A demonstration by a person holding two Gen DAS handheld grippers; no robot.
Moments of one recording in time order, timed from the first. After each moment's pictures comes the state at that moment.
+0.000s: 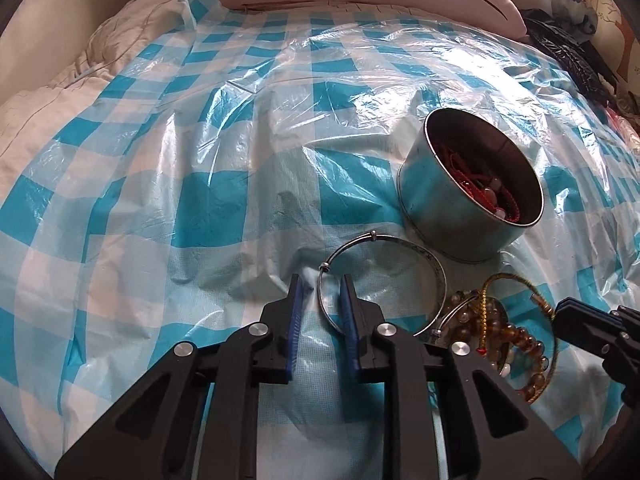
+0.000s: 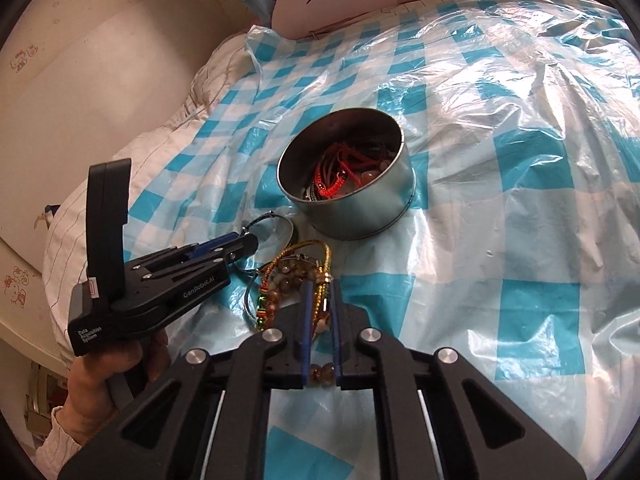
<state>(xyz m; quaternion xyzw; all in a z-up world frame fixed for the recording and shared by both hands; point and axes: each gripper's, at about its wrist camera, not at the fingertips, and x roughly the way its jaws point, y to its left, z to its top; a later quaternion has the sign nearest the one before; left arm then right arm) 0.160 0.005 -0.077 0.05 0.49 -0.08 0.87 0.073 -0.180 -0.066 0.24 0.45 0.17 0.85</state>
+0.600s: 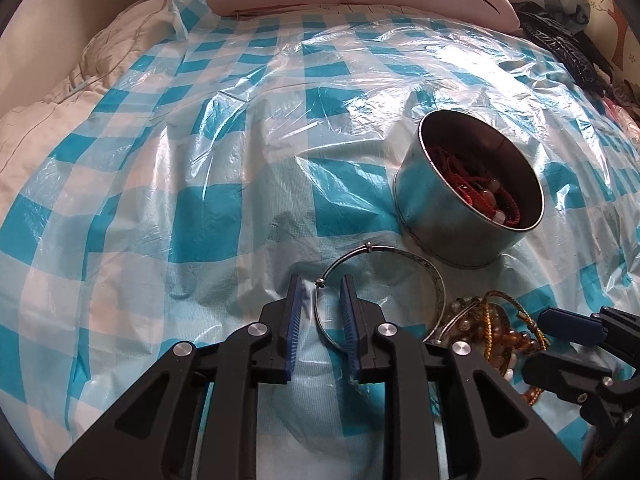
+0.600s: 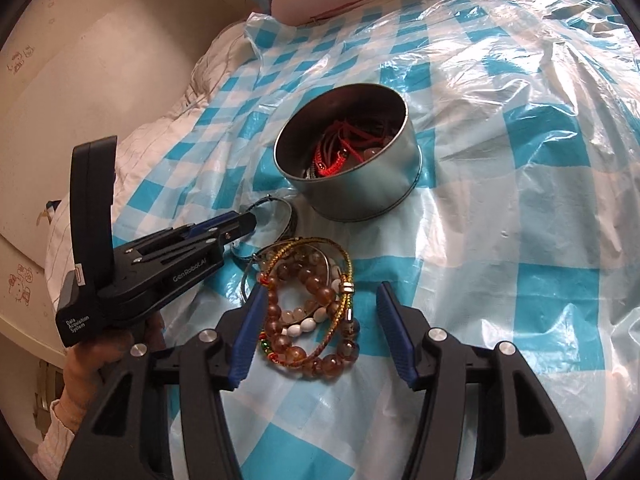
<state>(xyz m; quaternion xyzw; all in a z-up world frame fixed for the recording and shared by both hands) 0.169 -0.002 -0.080 0.07 0.48 -0.08 0.87 0.093 -0.162 -0.089 0.22 0.49 0.19 0.82</state>
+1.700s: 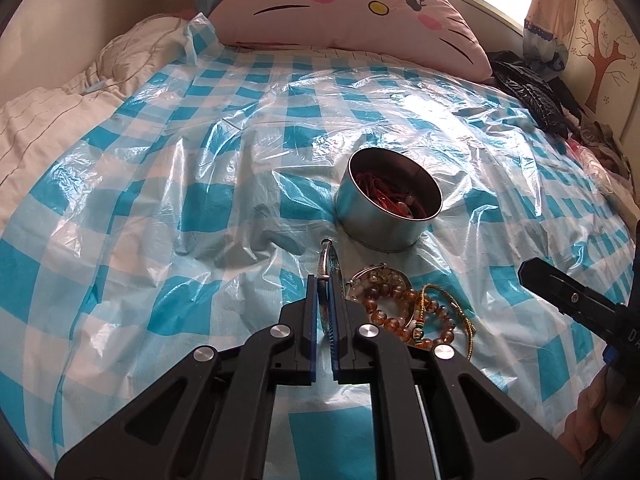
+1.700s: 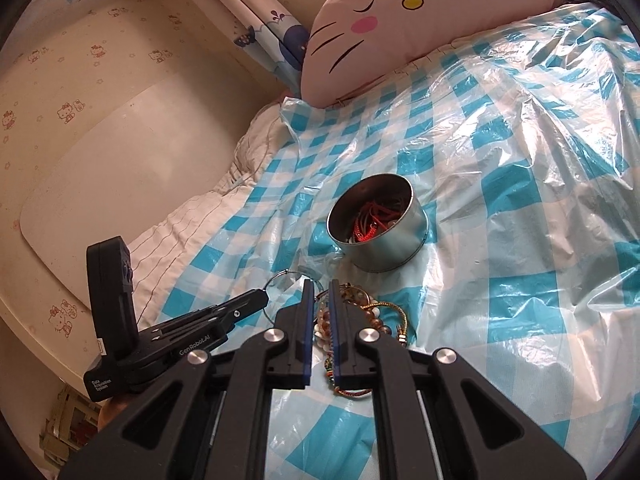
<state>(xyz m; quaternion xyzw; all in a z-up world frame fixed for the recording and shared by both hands) 0.084 0.006 -0.026 0.00 0.43 -0.12 0.89 0.031 -0.204 -0.041 0.30 0.35 0.19 0.87</state>
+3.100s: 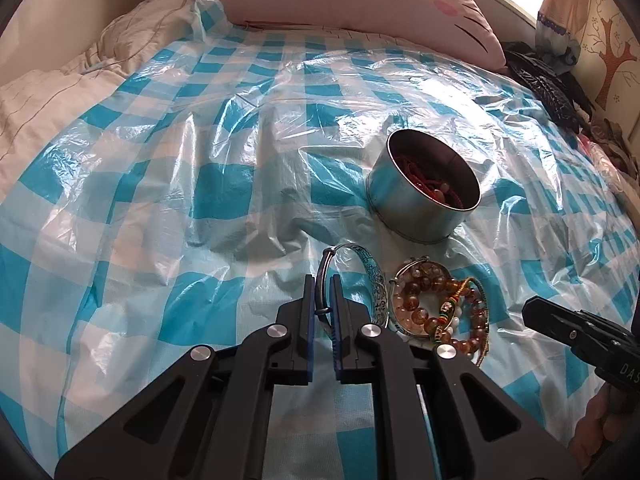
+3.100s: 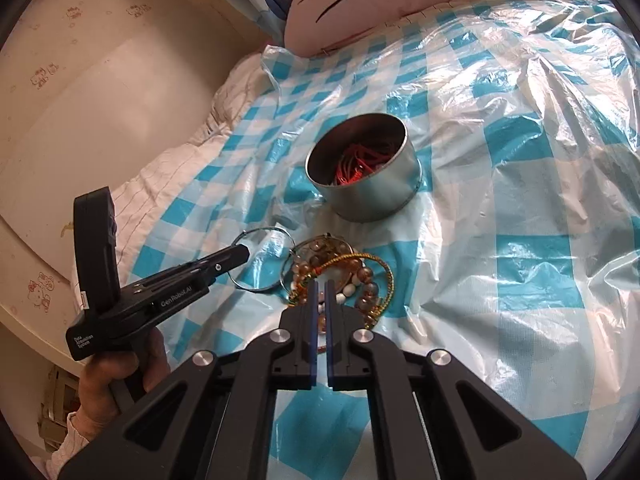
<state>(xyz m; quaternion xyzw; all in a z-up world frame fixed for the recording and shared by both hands) 0.108 0.026 -0.046 0.00 0.46 -0.11 0.88 0.037 -0.177 -0.053 0.24 0.41 0.22 0.85</state>
